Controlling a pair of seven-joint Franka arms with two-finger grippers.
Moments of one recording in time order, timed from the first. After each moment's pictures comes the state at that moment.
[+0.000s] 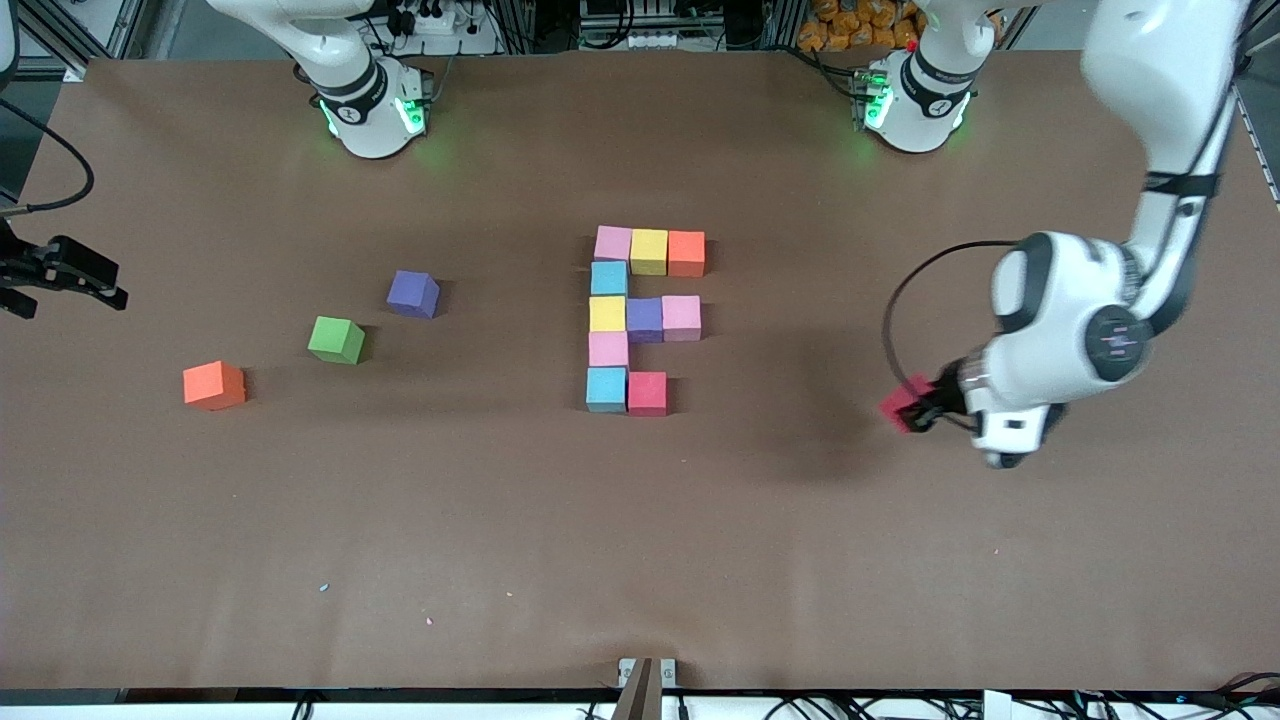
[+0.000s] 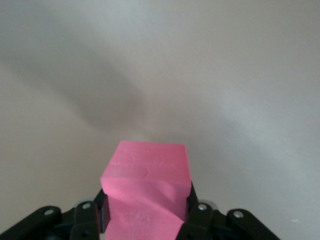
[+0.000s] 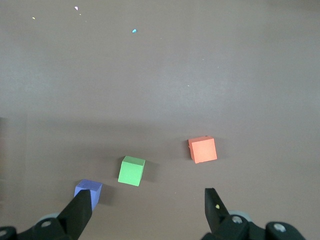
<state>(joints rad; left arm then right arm) -0.03 0.48 -0.28 -1.74 -0.05 2.15 -1.11 0.00 0.03 -0.12 -1.60 0.00 1.68 -0.21</state>
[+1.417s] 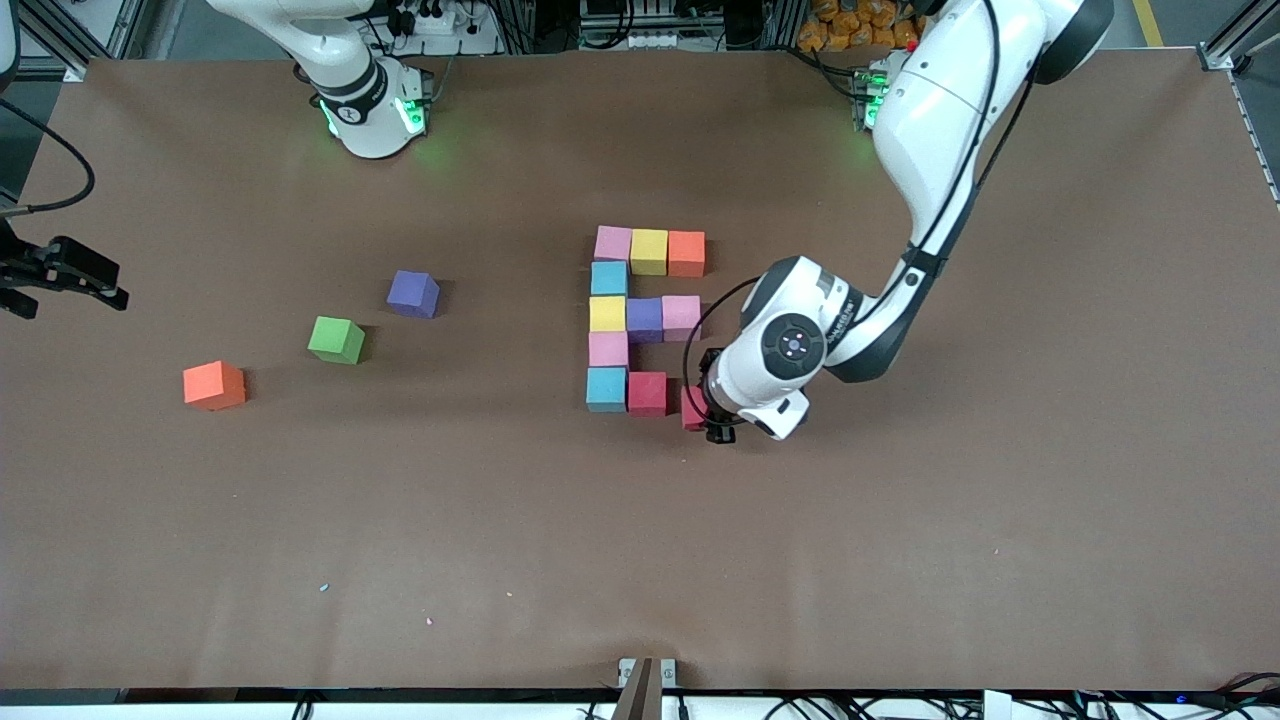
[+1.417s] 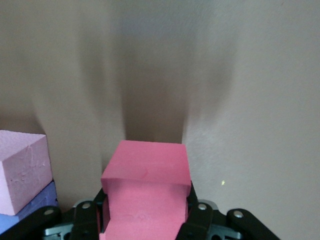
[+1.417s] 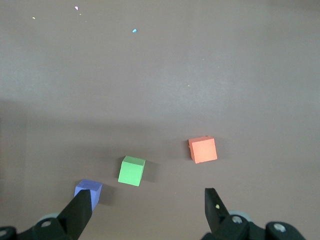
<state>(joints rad) -0.42 0.78 -0.24 -1.46 -0.05 2.27 -2.20 0.00 0.03 -0.12 -1.60 0.00 1.68 -0.21</state>
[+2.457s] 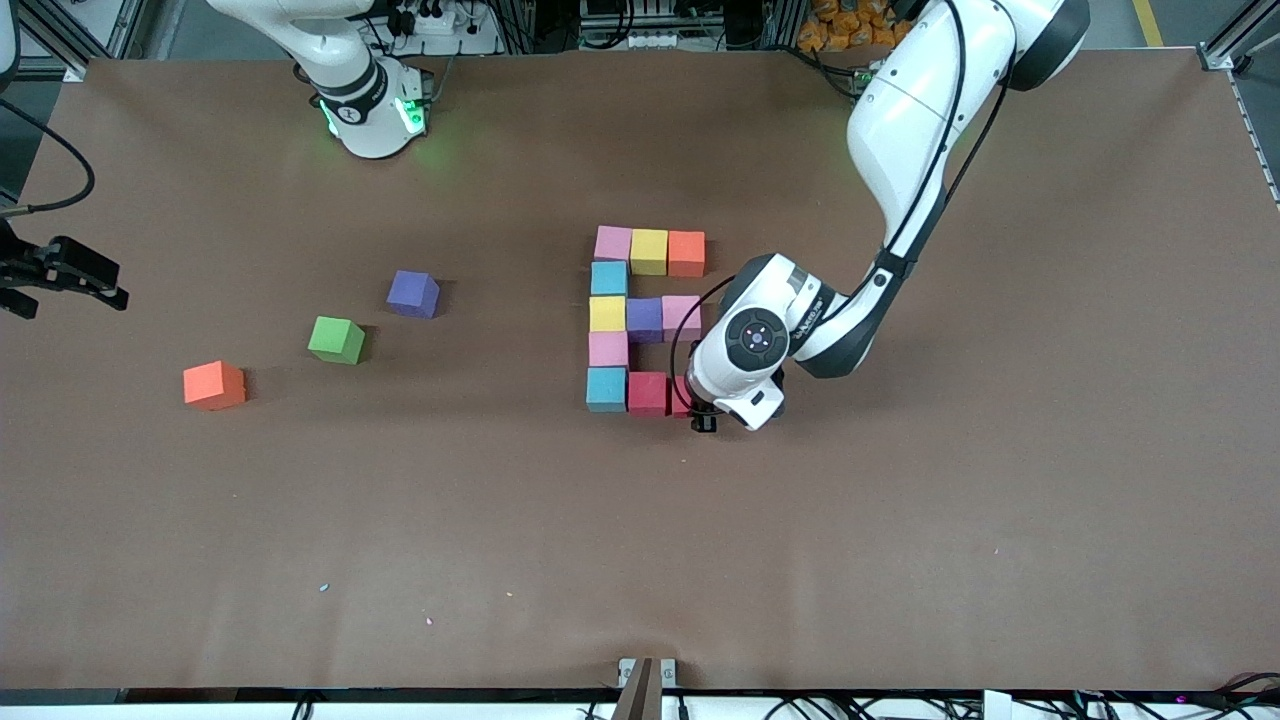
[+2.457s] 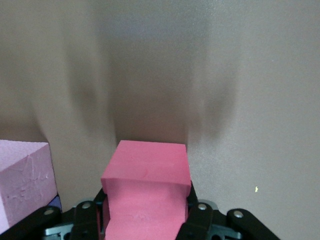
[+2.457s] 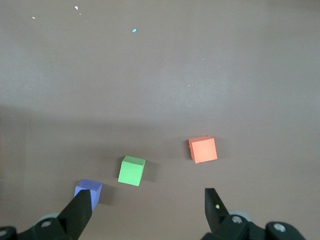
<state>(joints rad) -0.46 0.81 -0.23 -1.46 -0.02 2.27 -2.20 0.00 0.03 -0.12 -1.60 0.00 1.68 -0.21</state>
